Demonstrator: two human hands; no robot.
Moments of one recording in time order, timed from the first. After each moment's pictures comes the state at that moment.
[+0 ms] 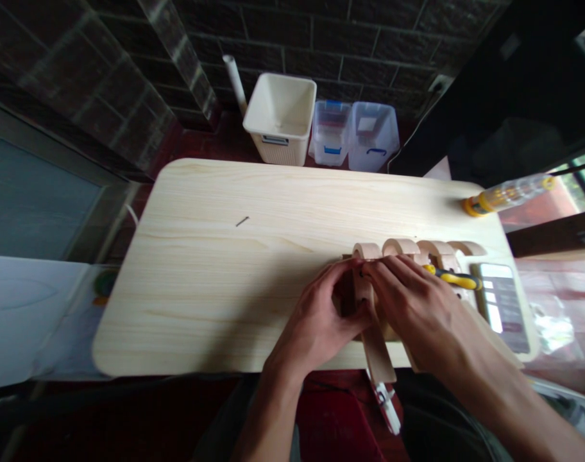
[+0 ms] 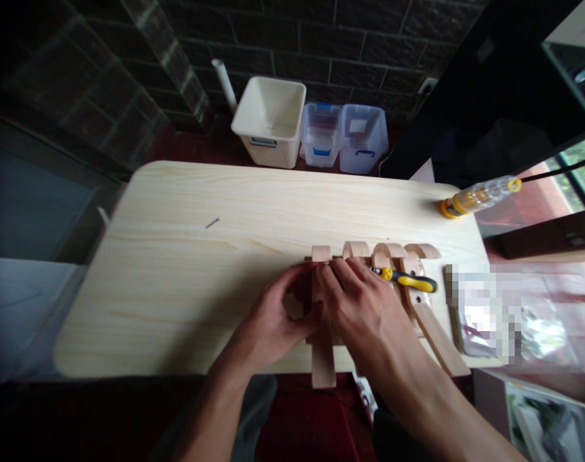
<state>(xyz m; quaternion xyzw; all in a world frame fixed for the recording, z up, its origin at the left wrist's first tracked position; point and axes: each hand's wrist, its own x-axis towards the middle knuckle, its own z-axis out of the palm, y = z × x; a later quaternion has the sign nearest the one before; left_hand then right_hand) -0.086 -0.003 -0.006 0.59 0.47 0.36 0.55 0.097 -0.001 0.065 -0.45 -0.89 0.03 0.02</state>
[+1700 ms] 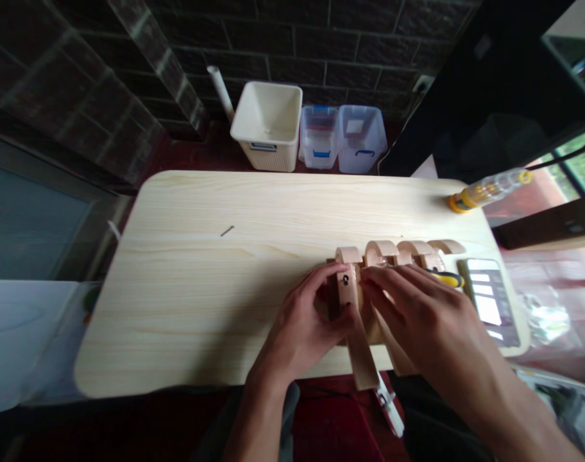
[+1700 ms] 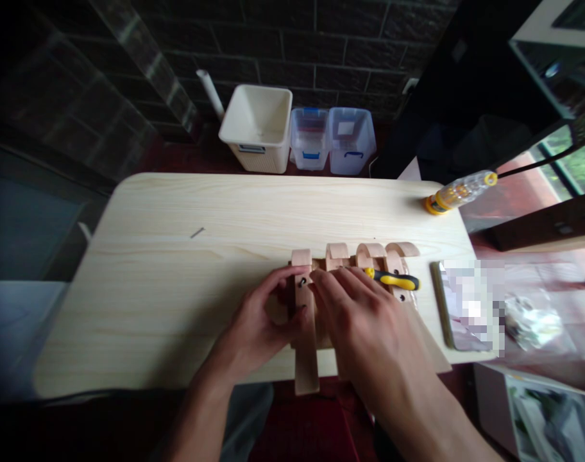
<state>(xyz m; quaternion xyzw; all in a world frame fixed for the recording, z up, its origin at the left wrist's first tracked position) -0.082 0.000 0.000 0.61 0.49 0.34 0.52 0.108 -0.014 0.081 -0.54 -0.82 0.06 0.15</state>
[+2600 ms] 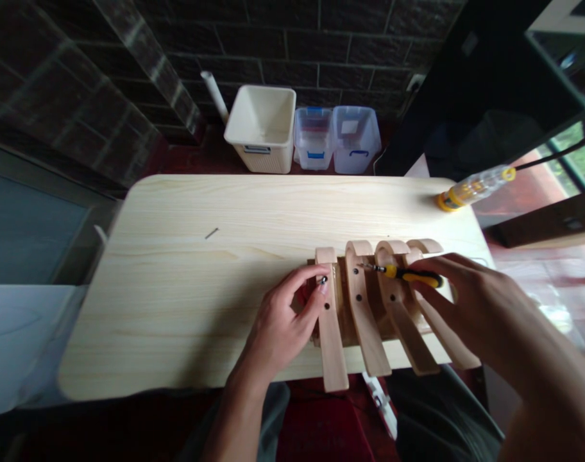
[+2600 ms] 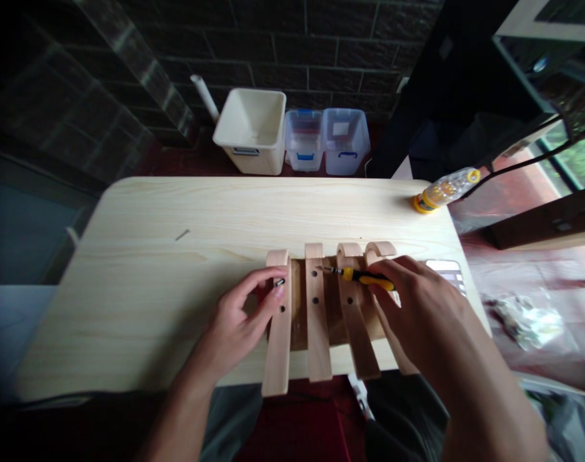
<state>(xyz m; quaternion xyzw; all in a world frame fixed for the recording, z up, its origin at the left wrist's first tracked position) -0.075 0.002 -0.004 0.65 0.52 0.33 0.46 0.211 -0.022 0.068 -0.67 -0.74 0.05 0.04</state>
